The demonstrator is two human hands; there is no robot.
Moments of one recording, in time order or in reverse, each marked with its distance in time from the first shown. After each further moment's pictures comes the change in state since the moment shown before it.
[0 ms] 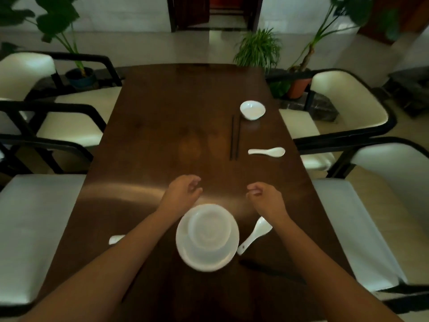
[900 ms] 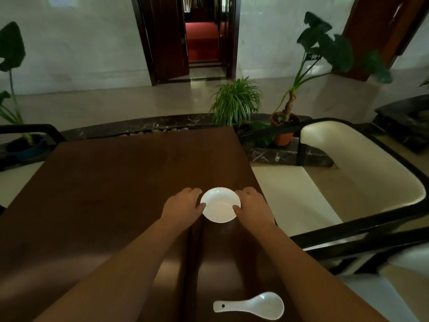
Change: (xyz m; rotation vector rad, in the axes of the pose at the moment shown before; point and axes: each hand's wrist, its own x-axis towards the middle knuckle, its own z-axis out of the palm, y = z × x) left_hand 0.451 0.063 0.113 0.469 -0.065 0.136; right_hand 0.435 -0.003 -0.086 -0.482 0.103 -0.249
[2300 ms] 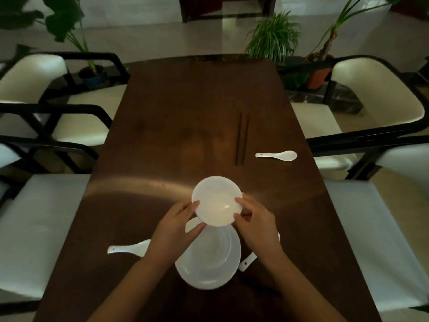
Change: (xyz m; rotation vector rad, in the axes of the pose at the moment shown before) left_hand -0.503 -0.016 -0.056 -0.277 0.088 -0.122; right_hand -0.436 -0.154 0.016 0.564 -0.025 0.073
